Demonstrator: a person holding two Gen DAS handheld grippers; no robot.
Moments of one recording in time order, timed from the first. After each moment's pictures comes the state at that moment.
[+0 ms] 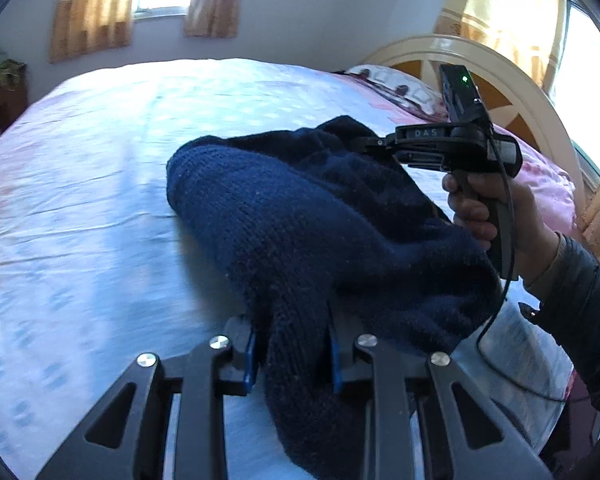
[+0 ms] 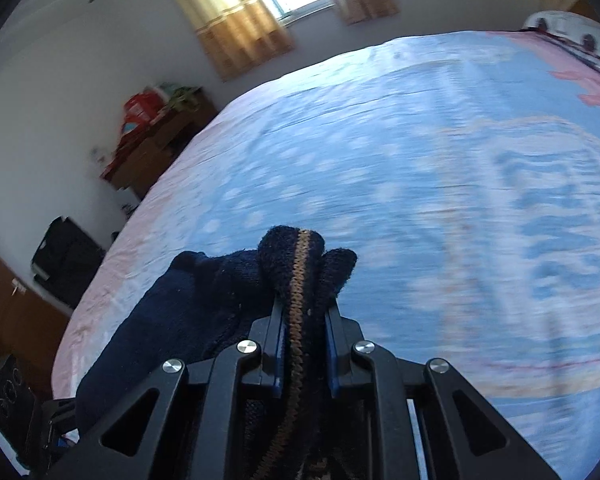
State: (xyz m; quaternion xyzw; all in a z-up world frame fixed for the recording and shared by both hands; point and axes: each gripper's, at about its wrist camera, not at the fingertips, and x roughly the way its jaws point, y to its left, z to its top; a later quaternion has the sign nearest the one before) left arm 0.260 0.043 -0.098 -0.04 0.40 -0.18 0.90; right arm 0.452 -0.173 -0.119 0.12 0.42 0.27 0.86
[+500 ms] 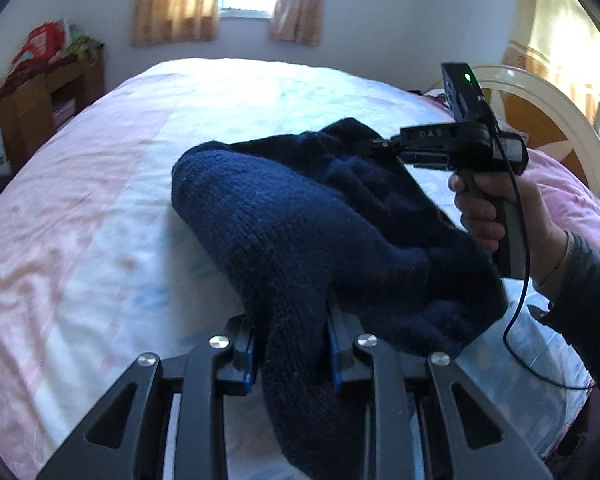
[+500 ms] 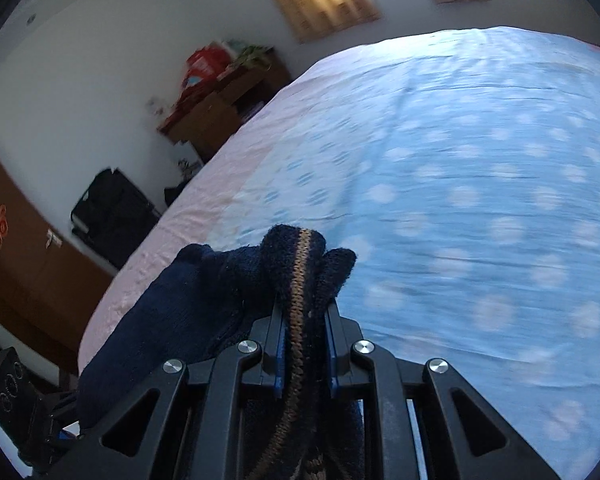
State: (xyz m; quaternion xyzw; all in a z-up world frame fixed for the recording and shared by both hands) left arm 0.211 0.171 -0.107 -0.07 0.40 -0.06 0.91; right arm 0.440 0.032 -0.131 0.08 0.44 0.37 0.82
